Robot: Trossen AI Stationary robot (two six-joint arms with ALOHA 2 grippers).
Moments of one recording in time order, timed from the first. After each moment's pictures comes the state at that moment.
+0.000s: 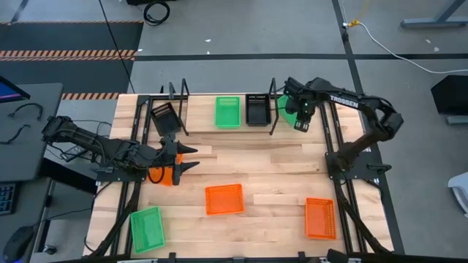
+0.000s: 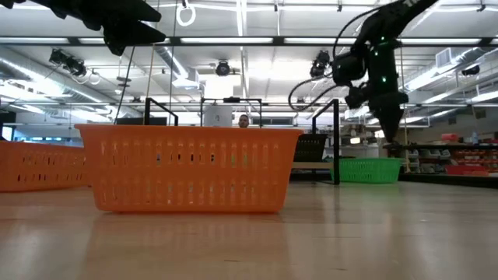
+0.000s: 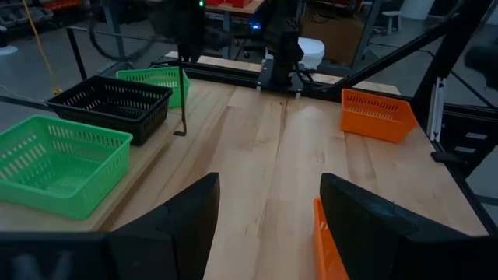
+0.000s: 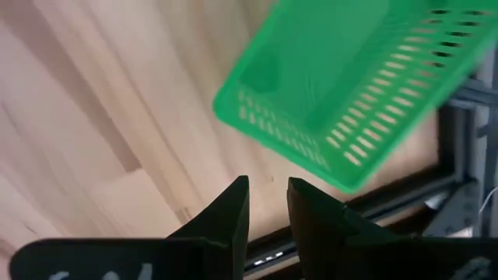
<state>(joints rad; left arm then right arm) -0.33 0.80 0.52 -0.01 -0.50 -0.25 -0.76 1.48 1.09 -1.15 0.16 -0.37</state>
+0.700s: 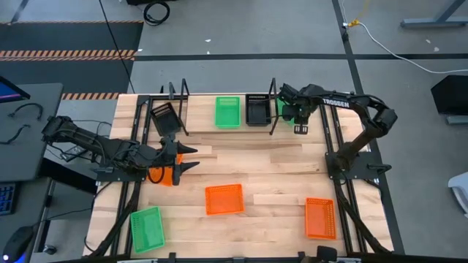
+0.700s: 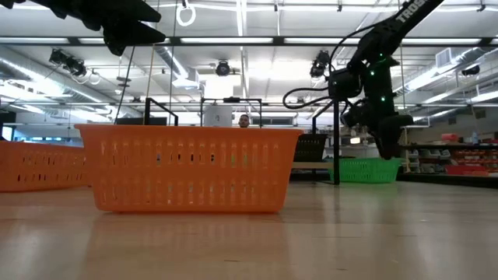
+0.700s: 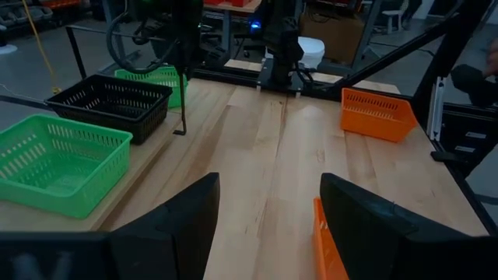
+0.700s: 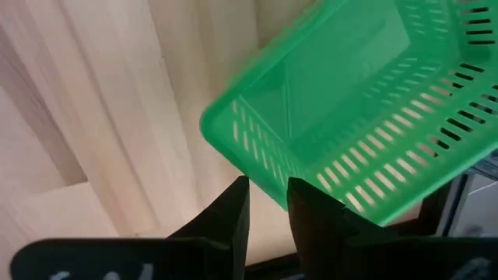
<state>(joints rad) -0.33 0.80 0.52 -0.01 -0.50 -0.25 -0.74 1.55 1.00 -0.97 0.23 -0.56</state>
